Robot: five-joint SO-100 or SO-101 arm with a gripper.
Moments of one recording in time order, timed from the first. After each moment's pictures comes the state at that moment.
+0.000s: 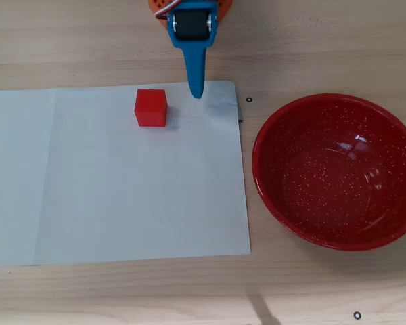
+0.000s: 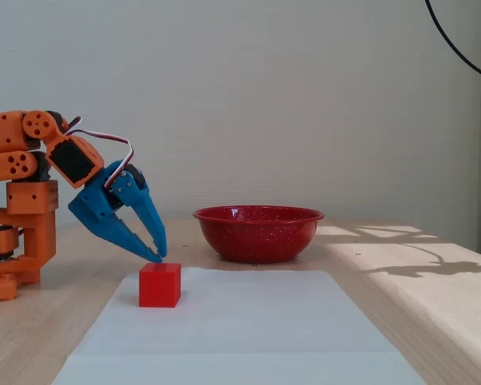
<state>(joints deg) 5.5 185.8 175.4 56.8 -11.5</state>
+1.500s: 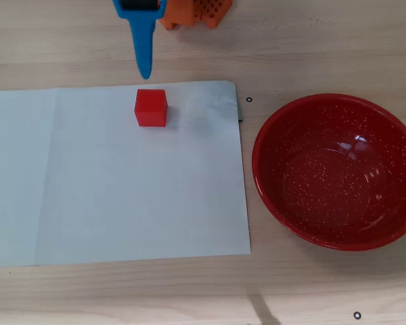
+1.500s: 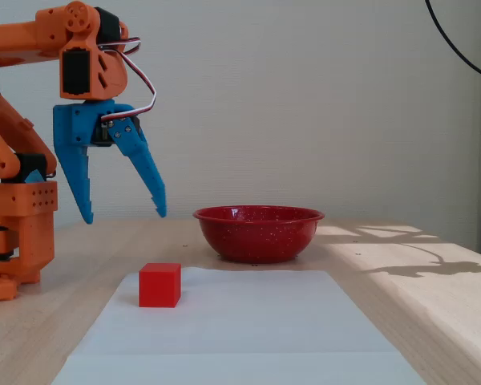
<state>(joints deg) -18.0 130.3 121.7 92.9 12.7</state>
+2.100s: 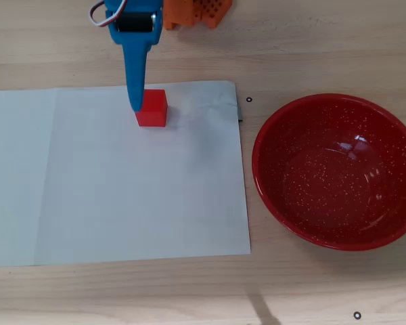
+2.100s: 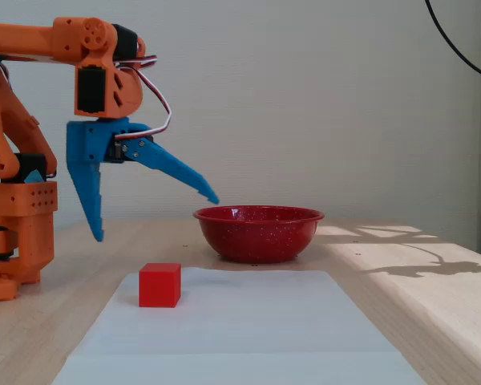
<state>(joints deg) -17.9 121.3 121.7 83.9 13.4</state>
